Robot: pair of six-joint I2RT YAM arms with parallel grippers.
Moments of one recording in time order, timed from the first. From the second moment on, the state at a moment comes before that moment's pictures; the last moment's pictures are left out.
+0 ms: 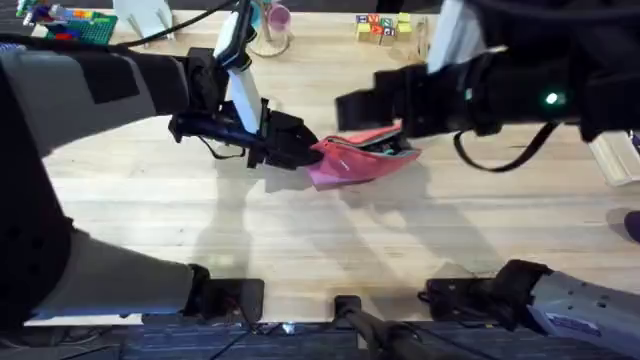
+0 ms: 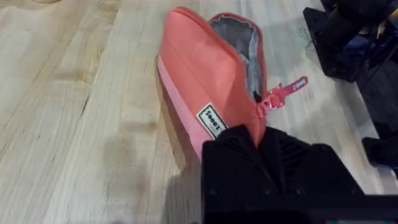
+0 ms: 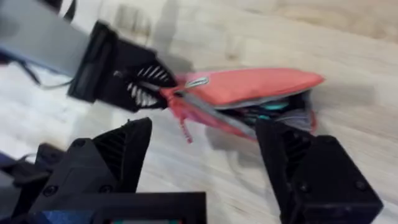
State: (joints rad) left arm -0.07 1.64 0.88 -0.79 1.19 1.29; right arm 0.72 1.20 1.24 -0.97 0.05 0.49
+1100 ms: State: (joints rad) left arm 0.19 1.64 0.88 -0.85 1.10 1.28; right arm 0.84 1.25 1.24 -0.95 0.00 0.49
